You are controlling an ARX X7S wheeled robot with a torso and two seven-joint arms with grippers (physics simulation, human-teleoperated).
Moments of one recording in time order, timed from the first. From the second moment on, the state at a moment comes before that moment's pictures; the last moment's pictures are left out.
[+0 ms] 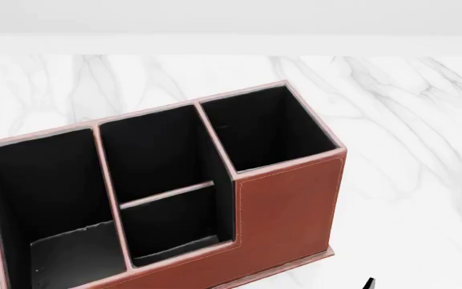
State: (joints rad) left arm 0.20 -0.28 0.17 0.22 -0.24 0.68 -0.43; right arm -0.24 0.26 -0.14 -0.25 0.06 -0.70 0.45
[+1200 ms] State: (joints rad) left arm 0.02 -0.43 0.23 0.17 -0.45 0.44 -0.31; right arm -0.24 0.29 -0.15 -0.25 0.11 -0.75 0.46
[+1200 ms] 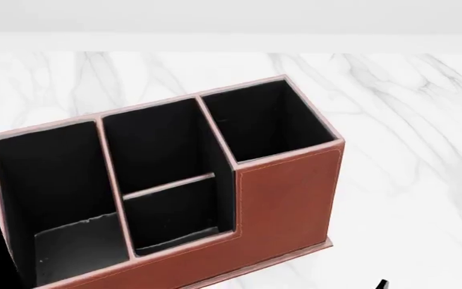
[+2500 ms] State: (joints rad) left arm -0.29 -0.60 0.54 -0.15 -0.71 0.16 0.49; right arm -0.22 0.31 -0.19 -0.21 0.10 -0.75 0.46
